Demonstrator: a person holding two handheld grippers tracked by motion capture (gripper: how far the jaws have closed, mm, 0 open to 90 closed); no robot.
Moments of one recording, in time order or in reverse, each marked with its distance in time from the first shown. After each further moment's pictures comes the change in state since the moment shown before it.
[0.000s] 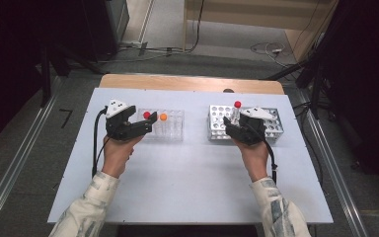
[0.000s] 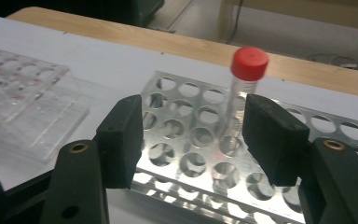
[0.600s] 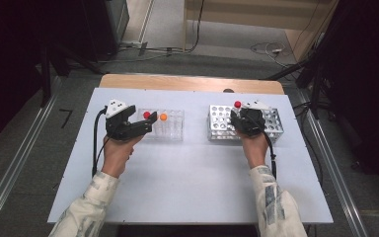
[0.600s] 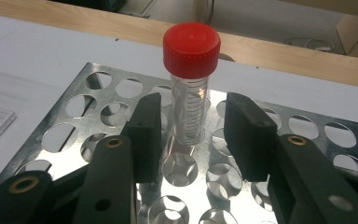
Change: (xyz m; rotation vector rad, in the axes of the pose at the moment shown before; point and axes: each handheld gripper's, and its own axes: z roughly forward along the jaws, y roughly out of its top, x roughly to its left) left arm 0.000 0.000 0.000 -0.003 0.000 -0.001; right arm -0.024 0.000 0.045 0.055 -0.080 0.017
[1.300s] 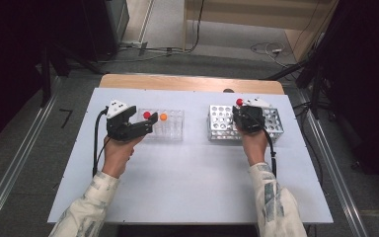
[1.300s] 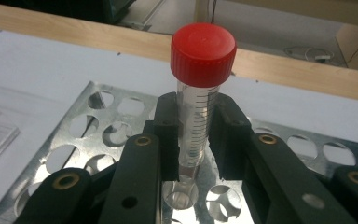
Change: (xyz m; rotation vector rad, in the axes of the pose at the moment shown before) left arm 0.000 -0.001 0.001 0.003 -0.006 0.005; right arm 0.000 0.010 -0.003 -0.041 0.006 0.006
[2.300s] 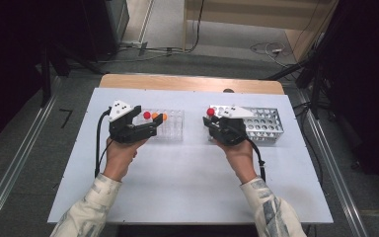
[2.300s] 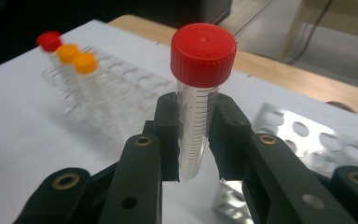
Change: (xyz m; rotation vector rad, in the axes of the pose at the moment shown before) left arm -0.025 0.007 -0.011 -0.028 -0.073 0.048; right arm 0.080 0.005 -0.057 -0.028 0.345 -0.144
